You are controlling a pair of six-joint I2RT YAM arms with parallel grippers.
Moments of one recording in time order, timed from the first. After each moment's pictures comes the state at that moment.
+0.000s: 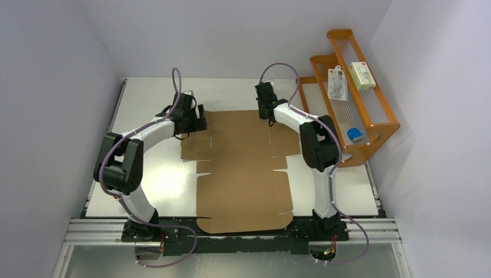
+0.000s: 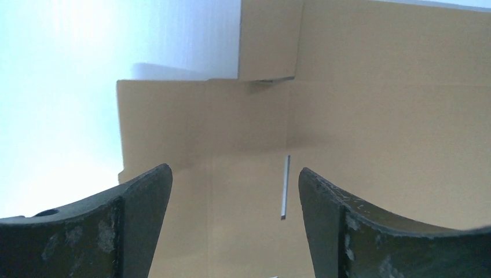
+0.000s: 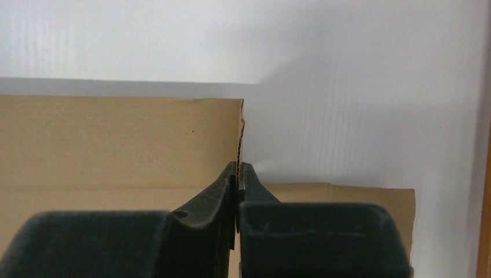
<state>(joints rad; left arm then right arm) -0.31 1.74 1.12 -0.21 -0.08 -0.43 0.44 2.12 1.56 -0.26 0.32 0.17</state>
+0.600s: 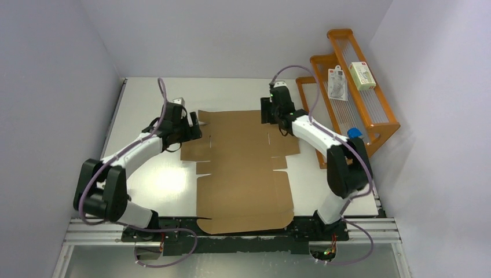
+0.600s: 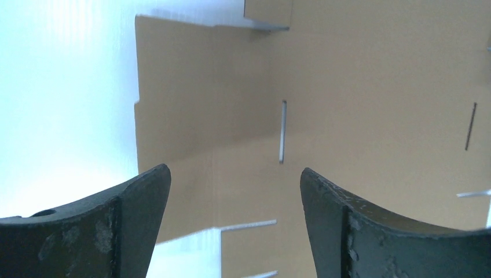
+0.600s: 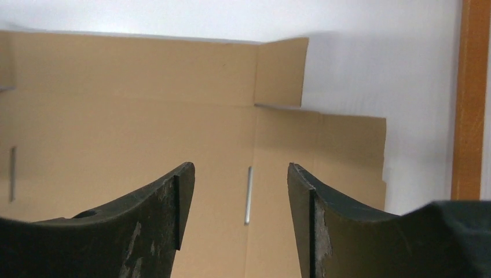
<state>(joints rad) -0.30 1.50 0.92 -0.22 -0.05 -0.47 0.43 1.78 1.28 -0.21 0.22 0.19</state>
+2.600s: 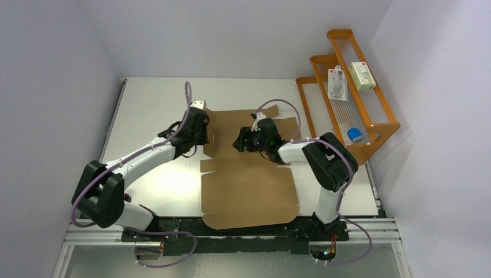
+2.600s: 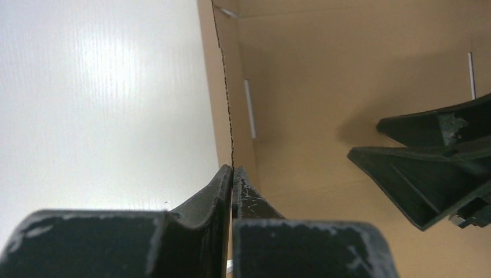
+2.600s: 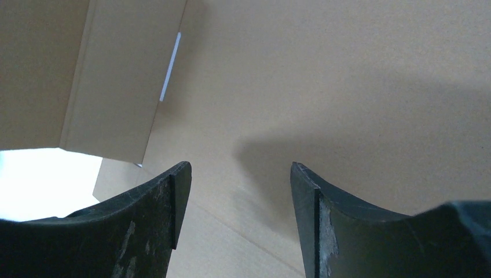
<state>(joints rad) -0.54 1.41 0.90 -0.22 -0.26 -0.44 0.59 1.85 0.83 0.47 -0.21 0.47</state>
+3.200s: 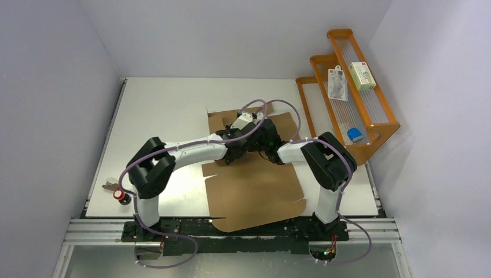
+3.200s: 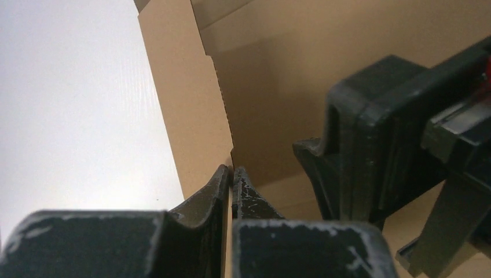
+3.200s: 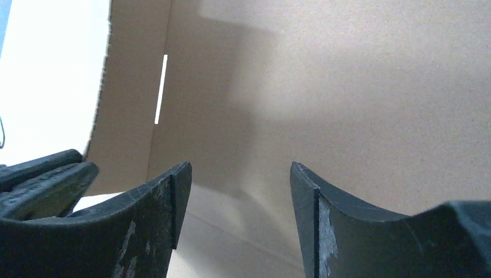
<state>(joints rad) -0.95 1.85 1.31 -0.50 -0.80 -0.44 0.60 1.86 0.82 0.51 -0.19 0.51</state>
